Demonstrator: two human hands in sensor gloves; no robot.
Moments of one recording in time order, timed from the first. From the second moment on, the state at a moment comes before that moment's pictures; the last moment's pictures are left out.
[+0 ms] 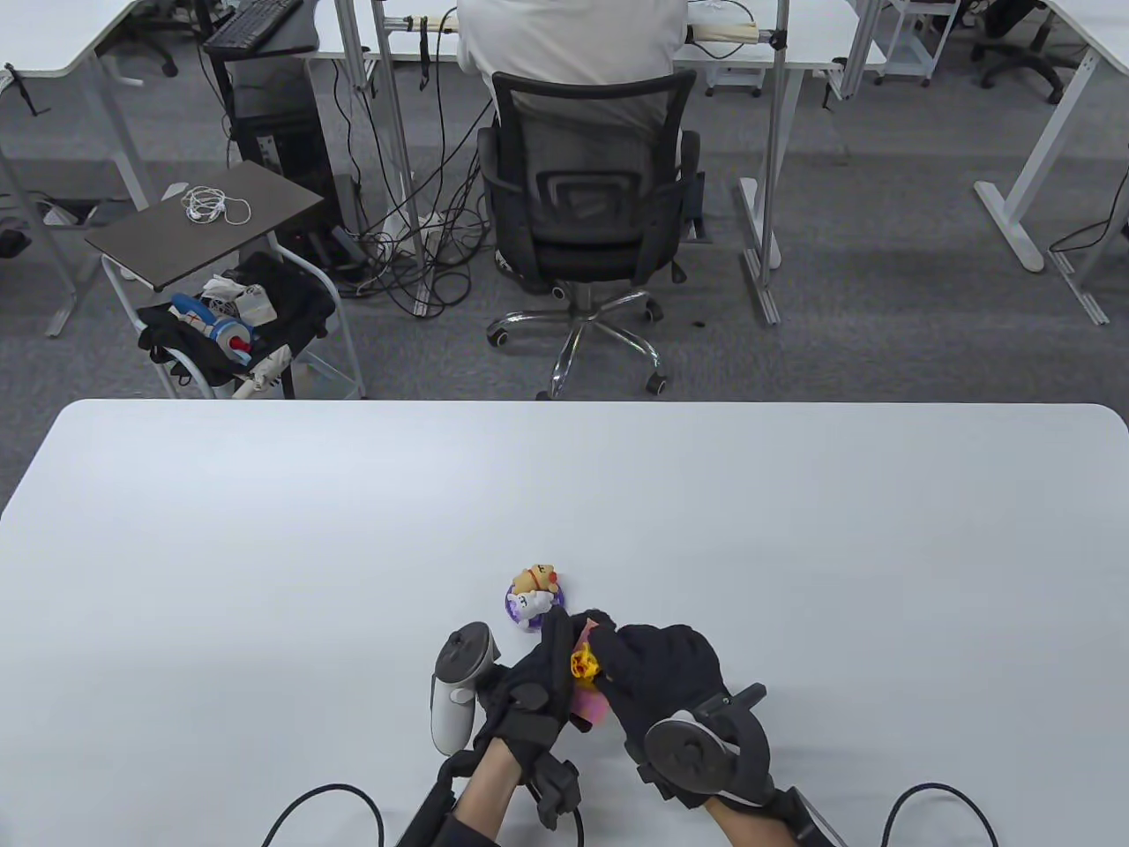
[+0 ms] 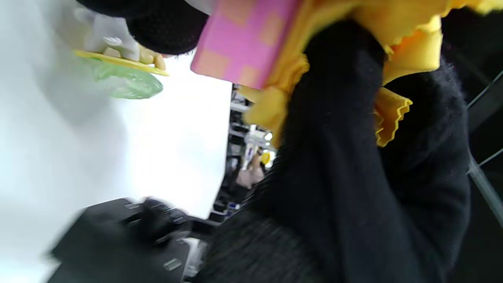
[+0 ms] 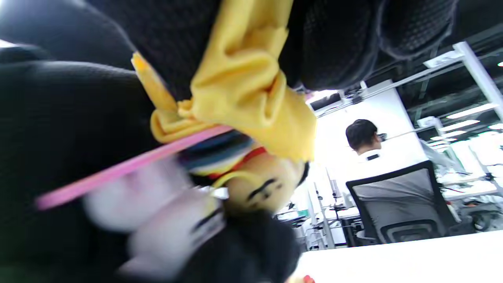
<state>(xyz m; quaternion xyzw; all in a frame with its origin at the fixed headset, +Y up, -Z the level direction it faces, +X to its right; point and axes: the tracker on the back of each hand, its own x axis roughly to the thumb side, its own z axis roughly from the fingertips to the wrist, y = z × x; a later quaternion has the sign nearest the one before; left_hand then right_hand) -0.082 -0.797 -0.349 -0.24 -0.11 0.73 0.63 0.104 -0.695 -0.299 0.23 -0.27 0.91 0.22</state>
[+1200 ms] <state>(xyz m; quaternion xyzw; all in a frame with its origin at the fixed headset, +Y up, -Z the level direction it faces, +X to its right) -0.201 -0.752 -0.424 -0.07 0.10 0.34 0.93 0.172 -0.713 -0.332 0.09 -0.17 0.92 0.33</state>
